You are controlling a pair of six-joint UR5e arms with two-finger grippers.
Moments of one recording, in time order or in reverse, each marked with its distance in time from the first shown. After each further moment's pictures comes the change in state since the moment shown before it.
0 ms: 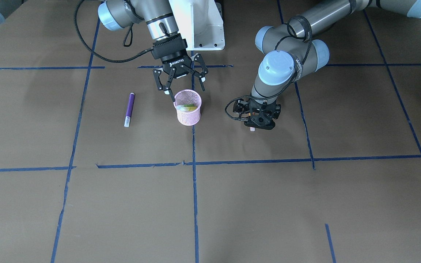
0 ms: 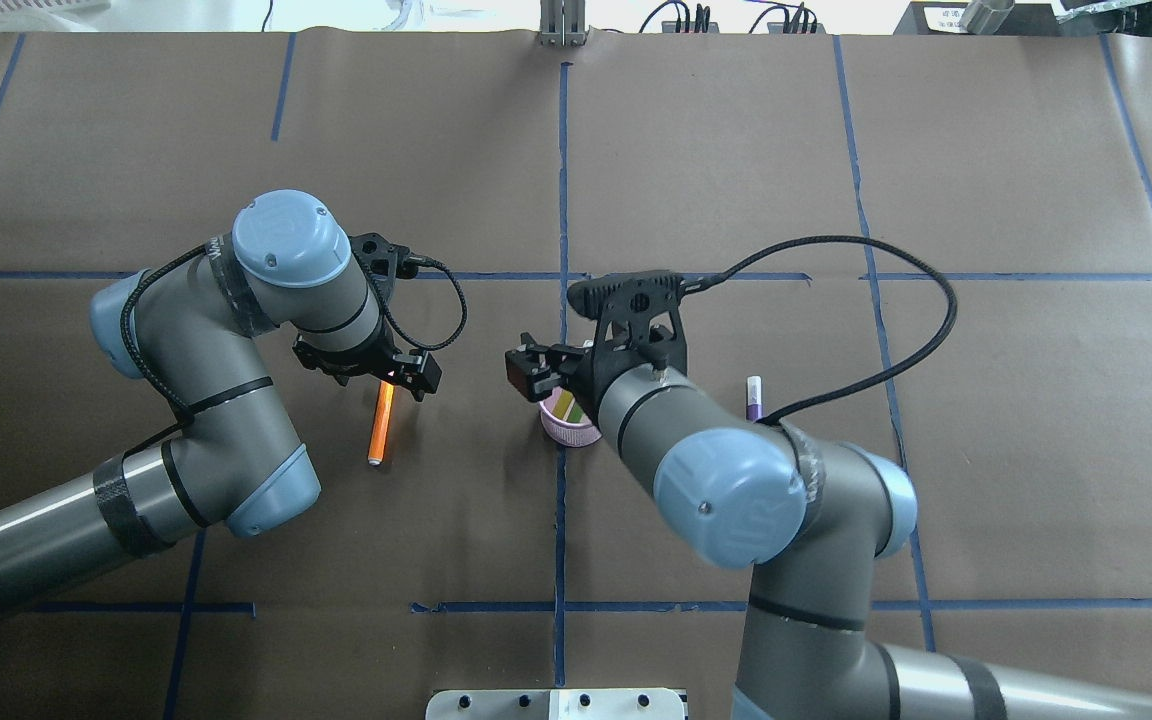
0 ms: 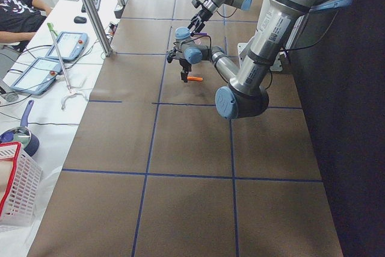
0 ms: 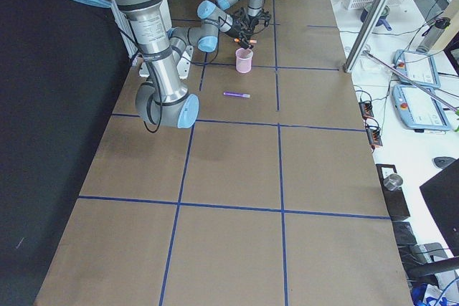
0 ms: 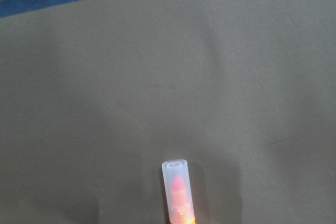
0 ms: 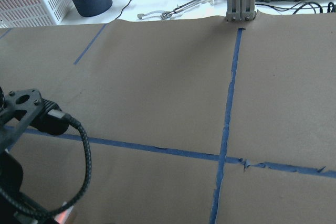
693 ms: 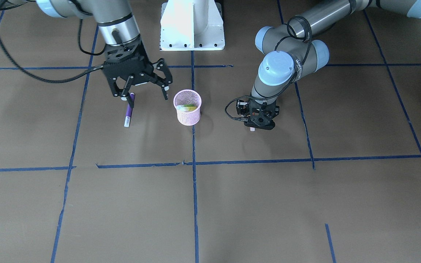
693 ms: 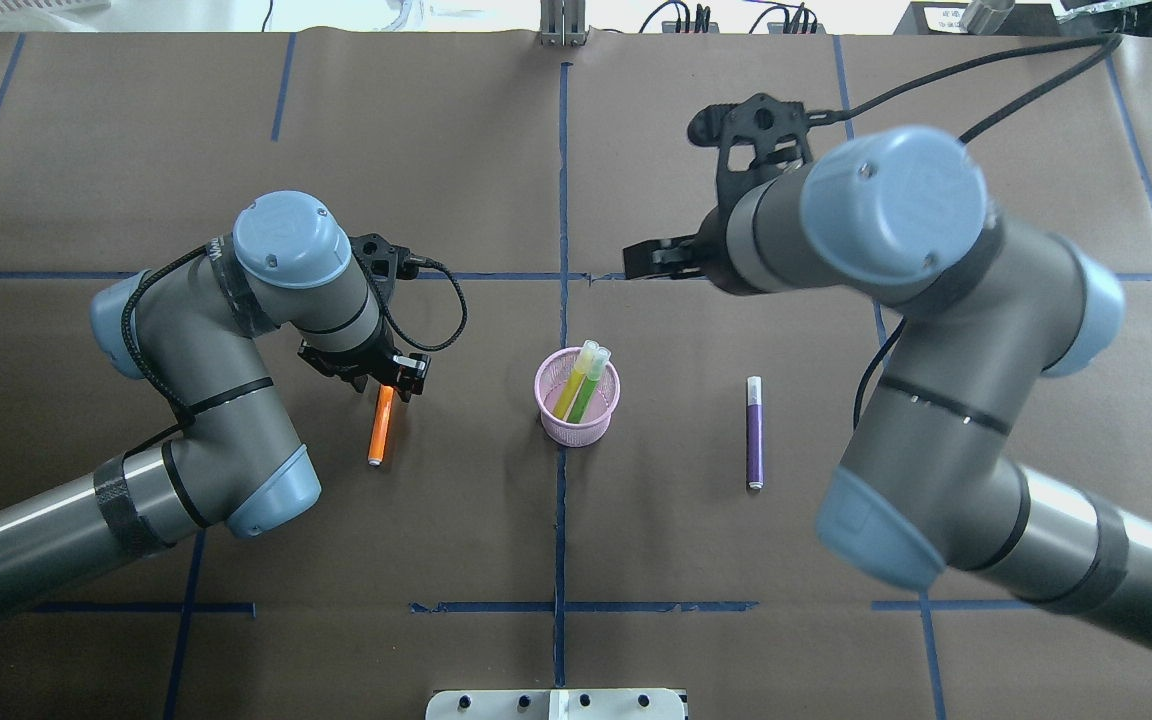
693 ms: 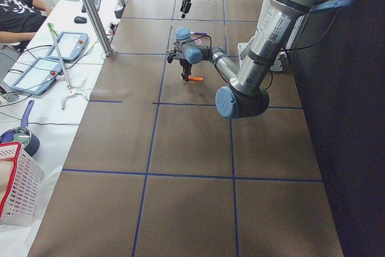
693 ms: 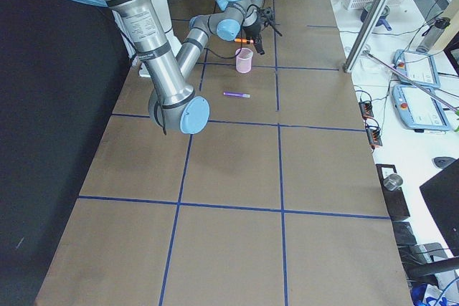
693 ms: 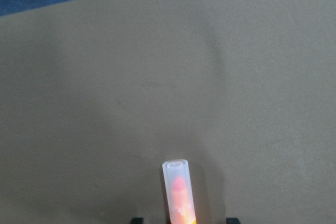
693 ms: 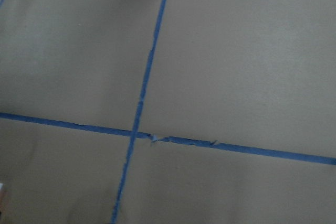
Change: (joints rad) left arm 0.000 0.000 0.001 0.000 0.000 0.003; right arm 0.328 -0.009 0.093 -0.360 0.575 -0.076
